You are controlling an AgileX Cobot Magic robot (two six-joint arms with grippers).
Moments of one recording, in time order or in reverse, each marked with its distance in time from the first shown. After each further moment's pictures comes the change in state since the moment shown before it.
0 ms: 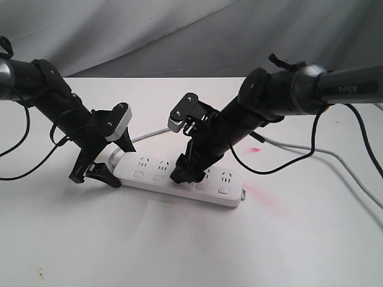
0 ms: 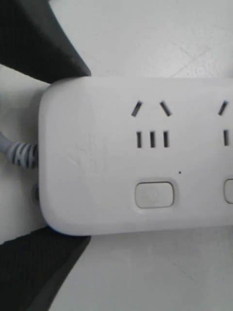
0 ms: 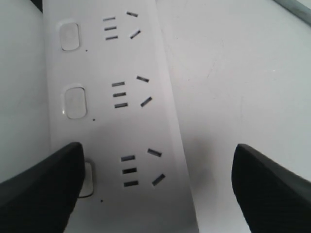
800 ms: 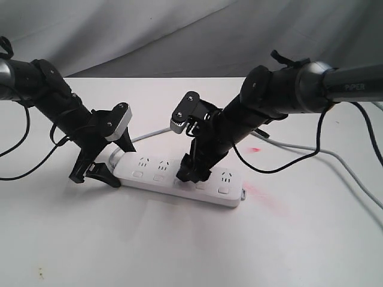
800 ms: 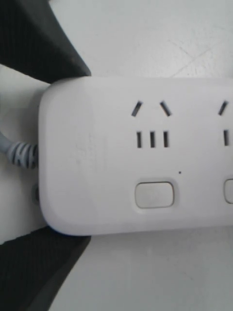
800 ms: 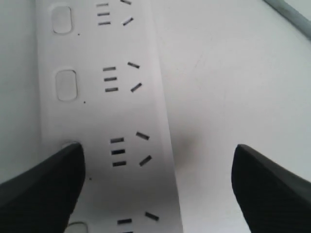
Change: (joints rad) left arm 0.000 0.000 0.000 0.000 0.000 0.000; right arm 0.000 -0.047 0.017 -0.056 -0.025 -0.006
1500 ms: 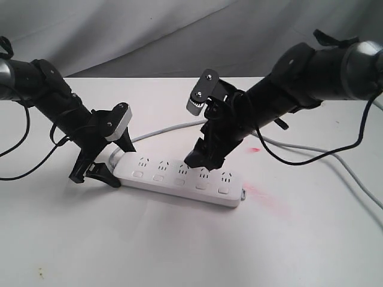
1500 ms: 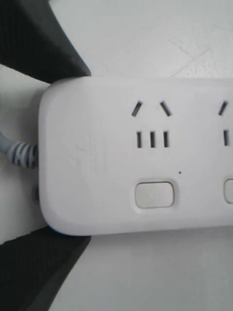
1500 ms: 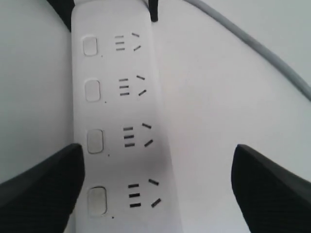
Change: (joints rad) left arm 0.000 0.000 0.000 0.000 0.000 0.002; right arm -0.064 -0.141 0.113 0.164 0.025 -0.184
